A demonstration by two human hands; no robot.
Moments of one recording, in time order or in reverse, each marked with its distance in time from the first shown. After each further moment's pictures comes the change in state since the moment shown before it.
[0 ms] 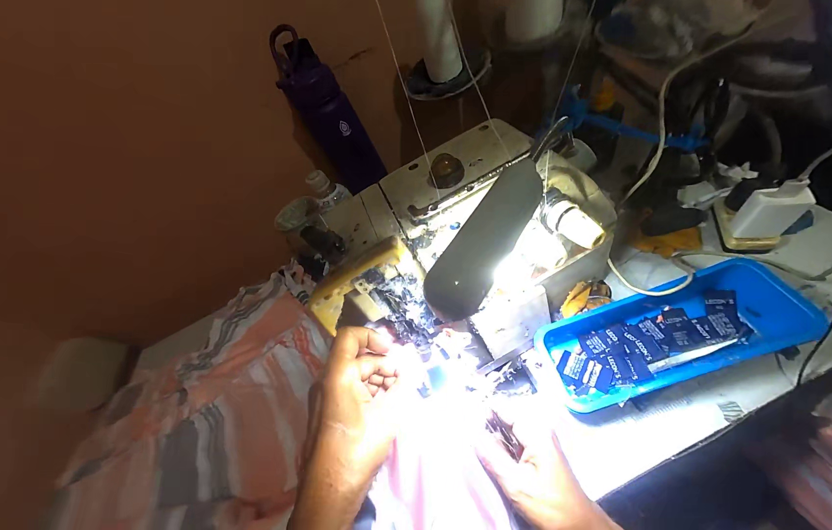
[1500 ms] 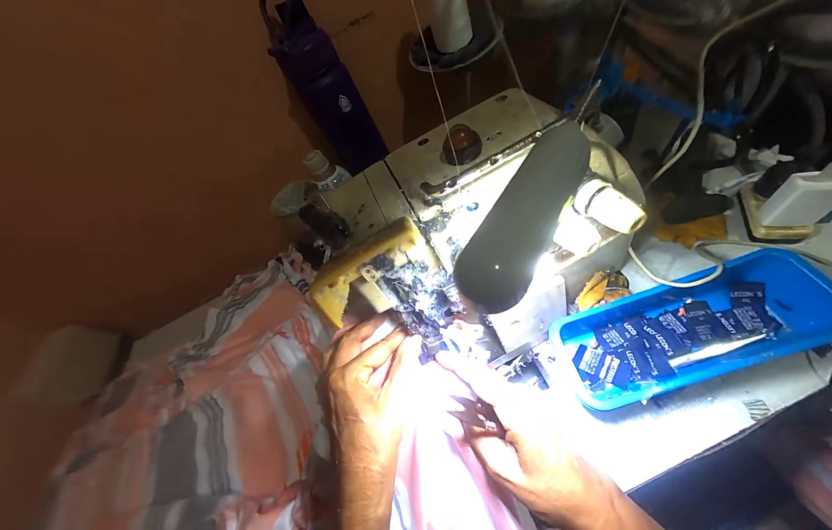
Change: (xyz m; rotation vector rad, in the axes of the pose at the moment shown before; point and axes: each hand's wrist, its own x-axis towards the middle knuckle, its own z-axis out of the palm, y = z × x) left_hand 0.000 -0.031 0.022 0.174 0.238 0.166; right_hand 0.026 -0.007 0.004 -0.311 -0.112 -0.304
